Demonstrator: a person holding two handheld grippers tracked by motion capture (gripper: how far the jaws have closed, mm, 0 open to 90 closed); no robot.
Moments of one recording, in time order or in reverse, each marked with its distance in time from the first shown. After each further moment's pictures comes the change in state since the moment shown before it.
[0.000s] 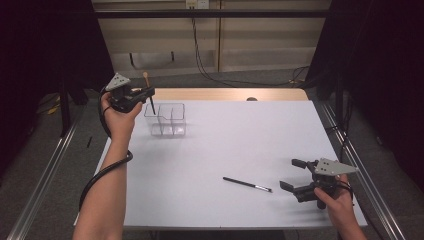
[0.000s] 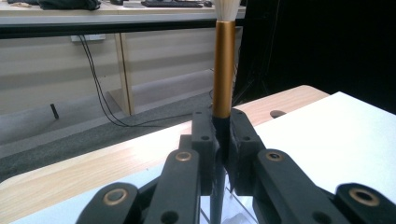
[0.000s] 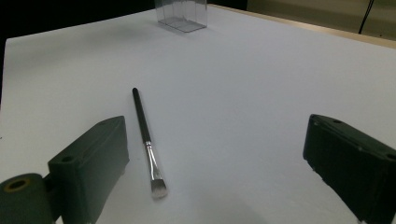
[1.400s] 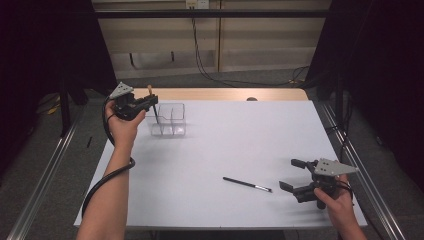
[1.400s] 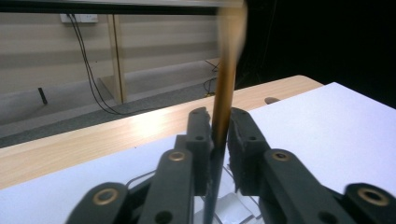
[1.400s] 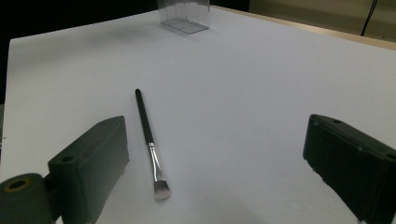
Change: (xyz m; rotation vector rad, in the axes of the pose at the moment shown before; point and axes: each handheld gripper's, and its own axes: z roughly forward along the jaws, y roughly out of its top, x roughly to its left) left arm -0.003 -0.025 0.004 0.019 -0.035 -0.052; right arm 0.001 0.000 0.001 -0.003 0.008 -0.004
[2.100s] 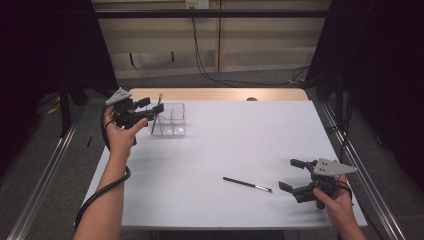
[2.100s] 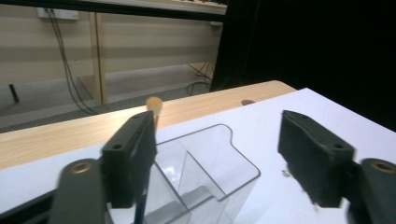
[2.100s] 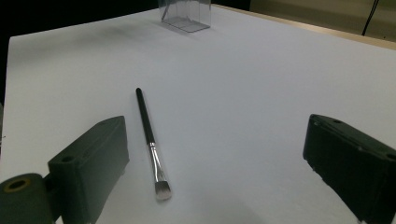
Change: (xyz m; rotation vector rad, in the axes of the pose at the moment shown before) left arm -0.013 -0.011 -0.012 -0.023 -0.073 -0.043; right arm 0.001 0.001 0.001 0.008 0.001 -0.005
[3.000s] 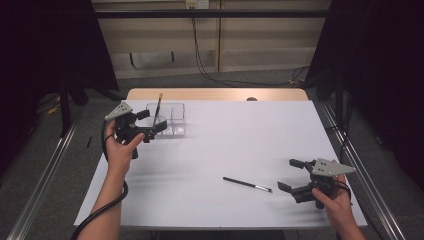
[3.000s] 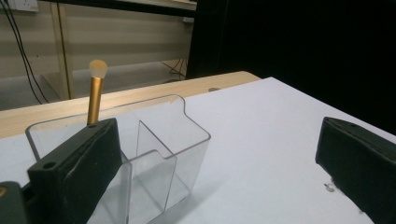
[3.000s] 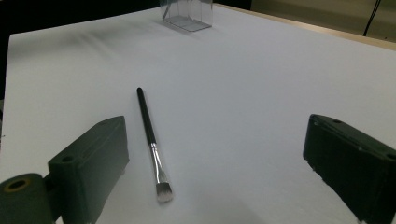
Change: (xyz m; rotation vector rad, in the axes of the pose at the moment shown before) left arm -0.021 -0.028 -0.016 0.004 -0.100 0.003; right arm 0.002 0.001 0.002 0.002 0.003 -0.009
